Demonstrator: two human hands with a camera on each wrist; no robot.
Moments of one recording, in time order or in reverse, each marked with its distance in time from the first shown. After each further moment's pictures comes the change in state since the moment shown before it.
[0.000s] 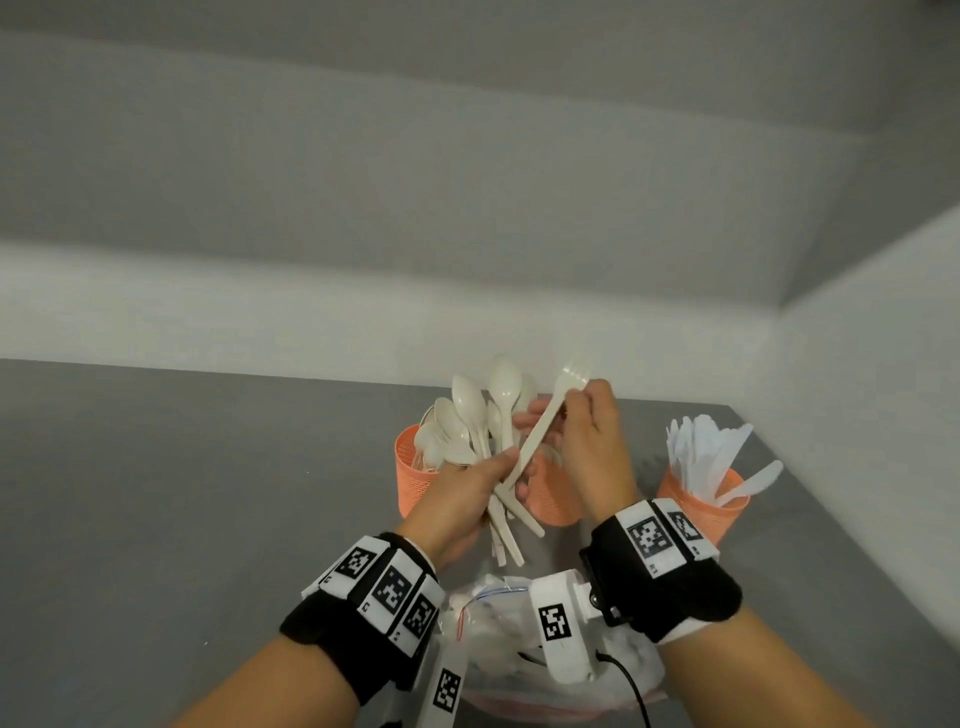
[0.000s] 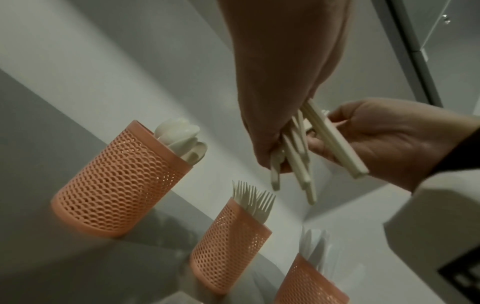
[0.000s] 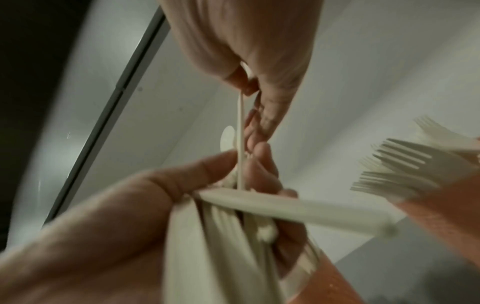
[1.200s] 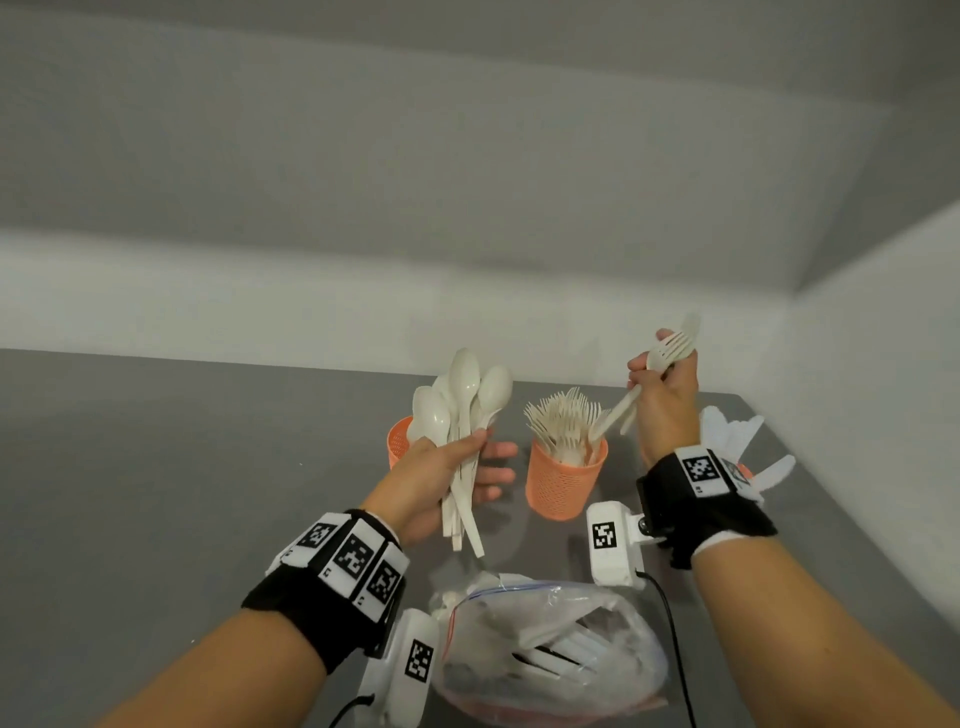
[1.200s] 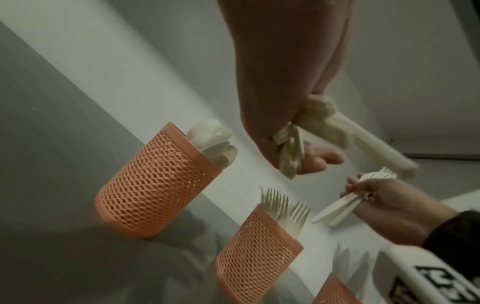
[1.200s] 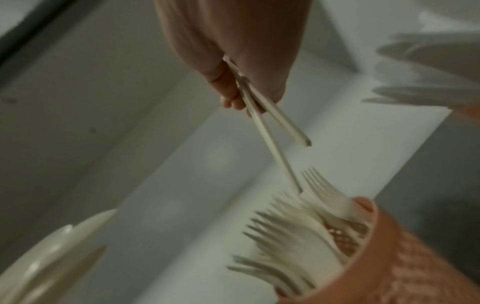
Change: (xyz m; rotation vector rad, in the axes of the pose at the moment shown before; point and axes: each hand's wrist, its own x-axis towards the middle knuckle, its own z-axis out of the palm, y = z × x) left_hand 0.021 0.001 -0.027 -0.079 -0.032 -0.111; right_hand 0.075 0.028 -0.063 -0.047 0.224 -0.143
